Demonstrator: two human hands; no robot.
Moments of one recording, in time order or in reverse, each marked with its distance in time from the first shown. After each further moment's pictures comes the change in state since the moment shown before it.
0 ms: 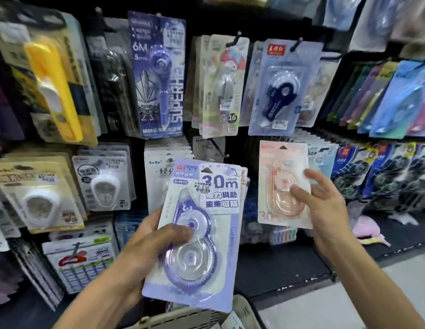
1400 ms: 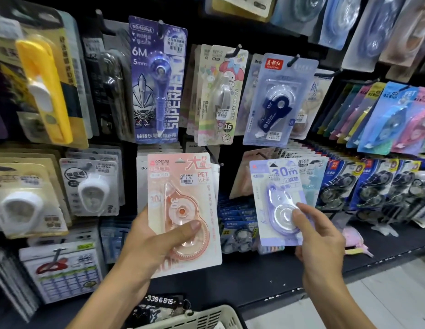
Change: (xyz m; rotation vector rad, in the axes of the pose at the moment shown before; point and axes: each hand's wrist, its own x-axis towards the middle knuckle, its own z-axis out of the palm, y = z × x) left_hand 0.031 -0.012 0.007 0.104 0.139 0.206; right_hand -0.033 0.021 -0.001 0.003 0.279 0.011
